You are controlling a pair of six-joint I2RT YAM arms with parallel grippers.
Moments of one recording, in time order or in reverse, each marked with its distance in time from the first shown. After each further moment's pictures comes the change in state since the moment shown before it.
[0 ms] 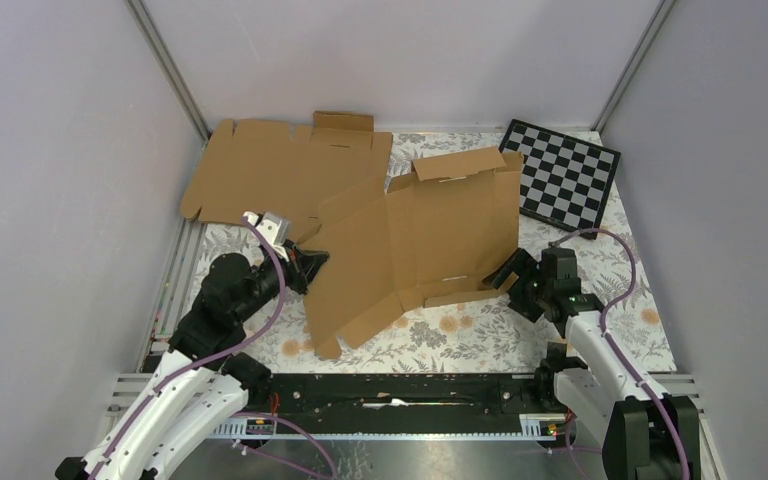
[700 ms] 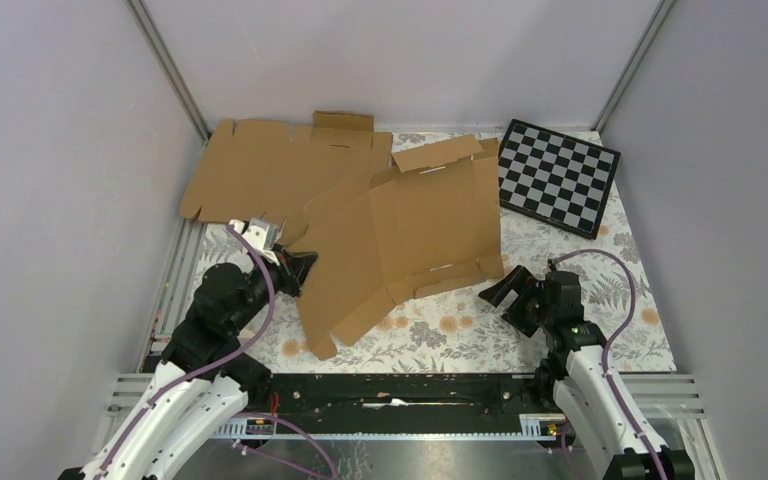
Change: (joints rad) left arm -0.002 -0.085 -0.018 -0.046 -0.118 -0.018; right arm 0.000 -0.264 -0.148 0.000 -0.106 0.003
